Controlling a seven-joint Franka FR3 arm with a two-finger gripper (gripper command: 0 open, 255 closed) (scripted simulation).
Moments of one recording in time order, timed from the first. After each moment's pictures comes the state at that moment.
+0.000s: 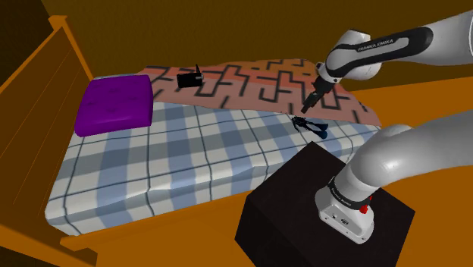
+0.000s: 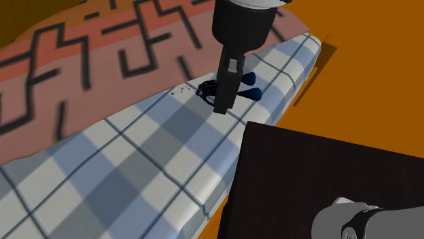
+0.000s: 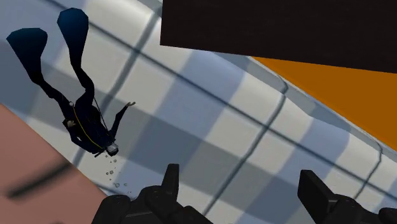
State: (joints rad) arm -0.08 -0.55 -0.54 -2.76 -0.12 2.29 -0.56
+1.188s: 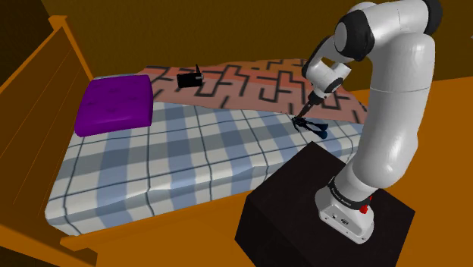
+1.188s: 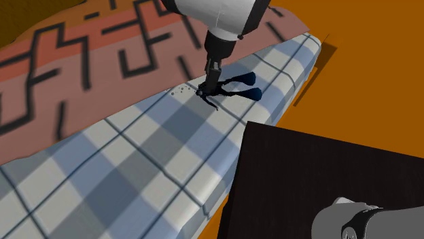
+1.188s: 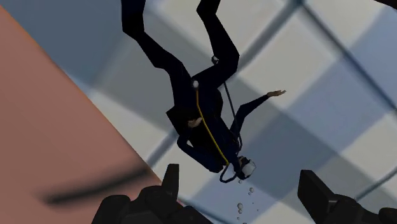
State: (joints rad) arm -0.01 0.44 -0.74 -2.30 1.00 2.46 -1.76
